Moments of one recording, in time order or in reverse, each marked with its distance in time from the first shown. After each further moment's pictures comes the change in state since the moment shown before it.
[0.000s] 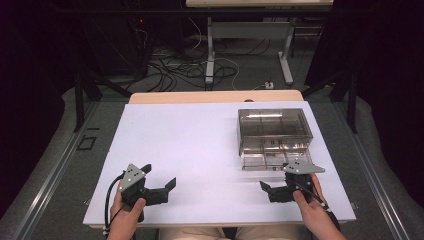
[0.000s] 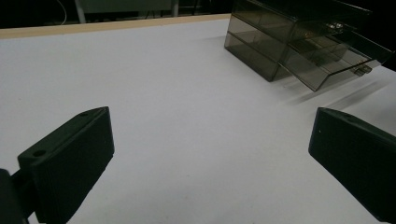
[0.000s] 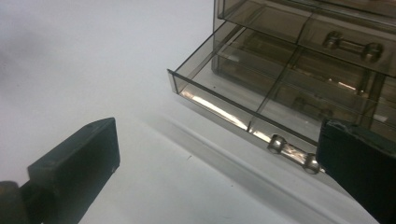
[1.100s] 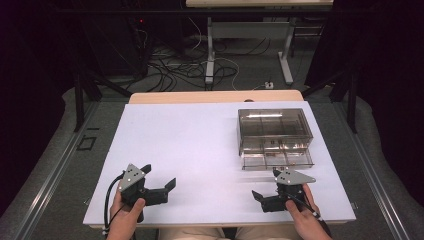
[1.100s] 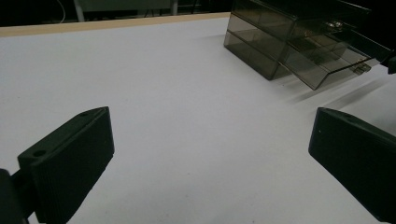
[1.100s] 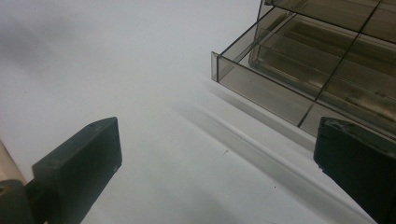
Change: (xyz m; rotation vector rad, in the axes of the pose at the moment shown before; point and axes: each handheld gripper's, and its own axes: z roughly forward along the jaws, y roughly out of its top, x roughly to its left) left arm 0.002 0.000 -0.001 0.014 -0.007 0.009; right arm 0.019 -0.019 0.011 -0.012 0.074 -0.051
